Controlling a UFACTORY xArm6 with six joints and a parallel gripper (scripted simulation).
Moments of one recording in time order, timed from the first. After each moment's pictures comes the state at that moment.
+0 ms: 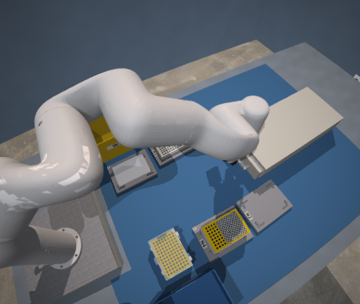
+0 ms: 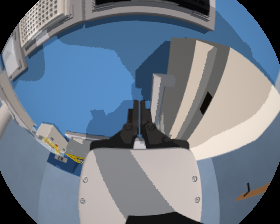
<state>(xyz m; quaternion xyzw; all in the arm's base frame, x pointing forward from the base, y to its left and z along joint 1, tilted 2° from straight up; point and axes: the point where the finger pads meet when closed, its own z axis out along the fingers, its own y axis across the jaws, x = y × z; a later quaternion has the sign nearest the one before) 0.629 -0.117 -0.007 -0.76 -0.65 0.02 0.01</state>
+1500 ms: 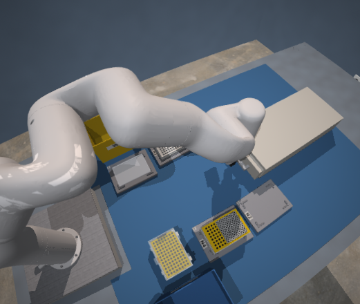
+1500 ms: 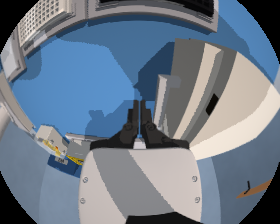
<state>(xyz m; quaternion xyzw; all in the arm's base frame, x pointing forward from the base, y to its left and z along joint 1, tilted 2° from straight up) 0.622 -0.116 -0.009 -0.76 -0.65 0.02 0.00</state>
